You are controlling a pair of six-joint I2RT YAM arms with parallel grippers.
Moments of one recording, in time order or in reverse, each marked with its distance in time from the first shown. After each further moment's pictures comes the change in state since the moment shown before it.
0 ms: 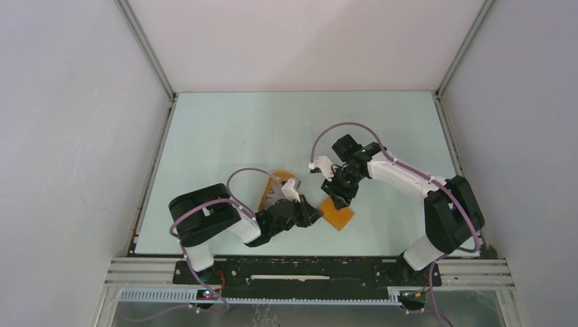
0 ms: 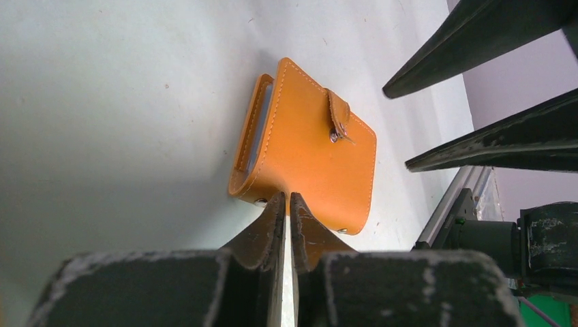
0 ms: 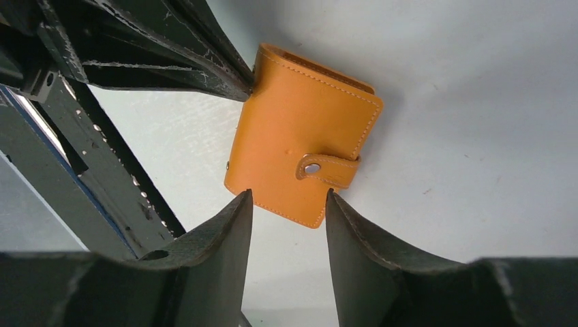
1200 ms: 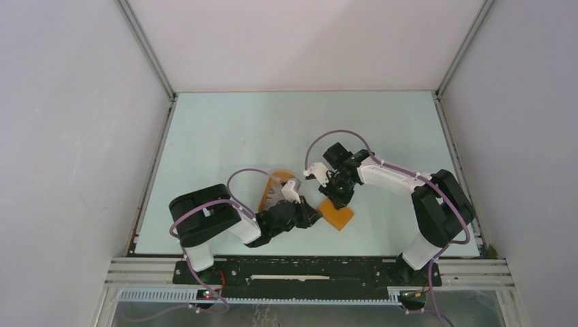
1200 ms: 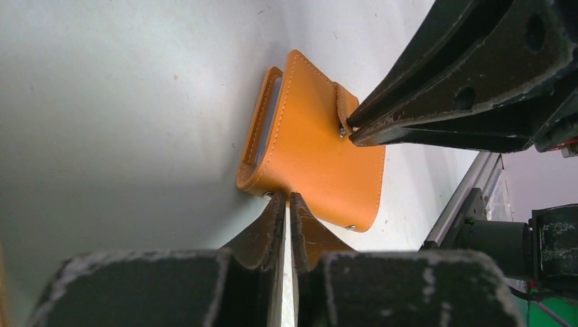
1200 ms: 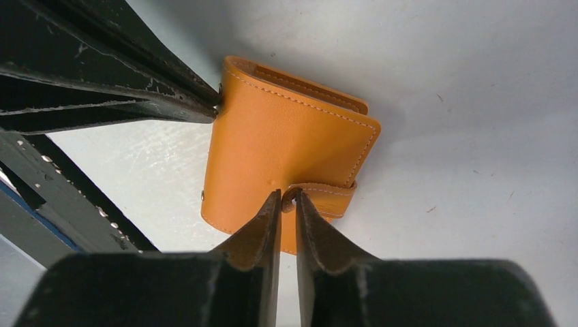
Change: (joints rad) left arm -0.011 0.000 0.000 -0.023 -0.018 0.000; right arm 0.066 0.054 -0.049 0.105 0.115 0.080
